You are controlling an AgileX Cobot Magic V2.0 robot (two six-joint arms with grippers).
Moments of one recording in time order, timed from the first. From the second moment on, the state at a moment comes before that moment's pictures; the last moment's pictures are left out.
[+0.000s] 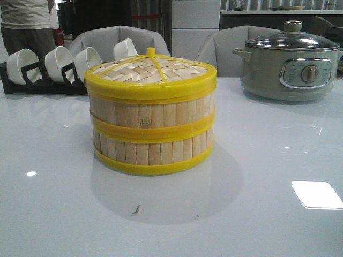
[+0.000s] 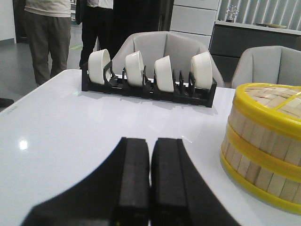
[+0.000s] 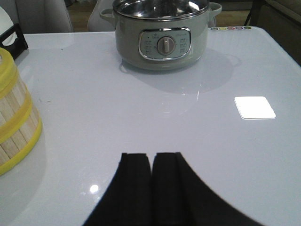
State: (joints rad) left arm -0.07 0.00 0.01 0.09 0.10 -0.24; right arm -0.04 0.39 -0.30 -0.01 0.24 0.11
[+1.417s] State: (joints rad) left arm -0.07 0.00 0.01 0.01 0.06 -0.08; right arm -0.04 0.39 -0.30 -0.01 0.24 0.11
